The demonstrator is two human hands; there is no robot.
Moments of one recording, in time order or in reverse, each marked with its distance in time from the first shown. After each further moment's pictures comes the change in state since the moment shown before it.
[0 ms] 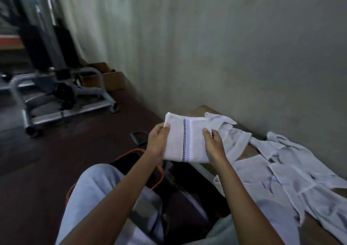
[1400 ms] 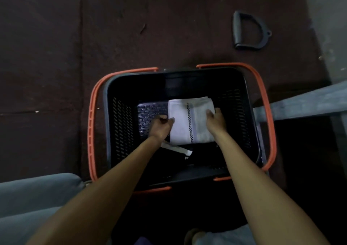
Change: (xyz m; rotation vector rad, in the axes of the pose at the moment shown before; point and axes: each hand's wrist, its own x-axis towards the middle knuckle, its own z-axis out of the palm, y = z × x) left_hand 0.122 -0.414 -0.320 0.249 0.603 -0.788; right_hand 0.083 0.390 0.380 -0.753 -0.734 0.378
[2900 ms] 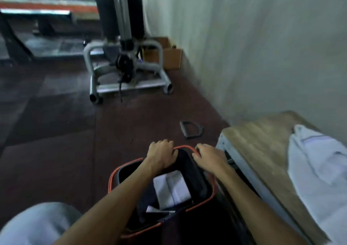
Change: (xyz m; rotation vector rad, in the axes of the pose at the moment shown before) left_hand -0.254 0.223 -0.051 1.273 0.124 1.077; right_hand -0.231 -0.110 -0.195 -0.730 0.312 -0.542
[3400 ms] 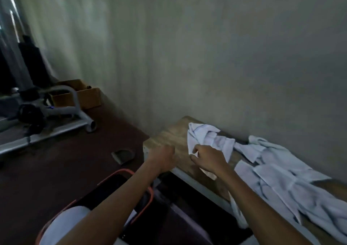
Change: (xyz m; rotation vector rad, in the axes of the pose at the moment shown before) left_hand -0.081 0.219 -0.099 -0.028 0.029 0.517; right_hand -0.234 0.105 -0.127 0.067 0.309 0.436
